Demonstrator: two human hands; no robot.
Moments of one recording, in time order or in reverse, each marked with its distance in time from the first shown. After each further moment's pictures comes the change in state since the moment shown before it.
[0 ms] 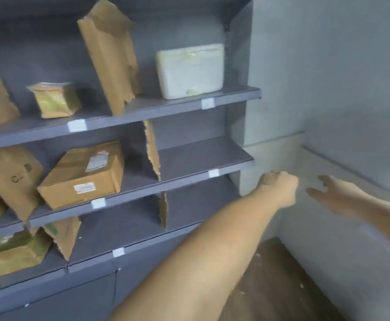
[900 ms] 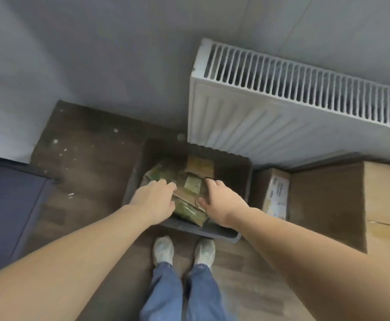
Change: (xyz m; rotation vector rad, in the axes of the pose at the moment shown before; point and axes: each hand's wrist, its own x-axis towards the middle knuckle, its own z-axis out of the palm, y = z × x) left_hand 0.066 0.320 0.597 0.061 -0.816 0.532; right_hand -0.189 0.543 0.342 0.161 -0.451 0.723
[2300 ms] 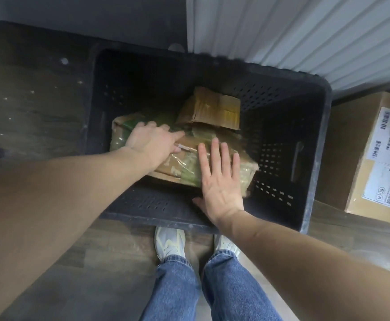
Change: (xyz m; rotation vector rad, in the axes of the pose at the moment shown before) left_hand 0.270 -0.082 0.191 0.452 -0.007 0.128; right_hand 0.215 0.069 0.258 -0.332 0.288 -0.017
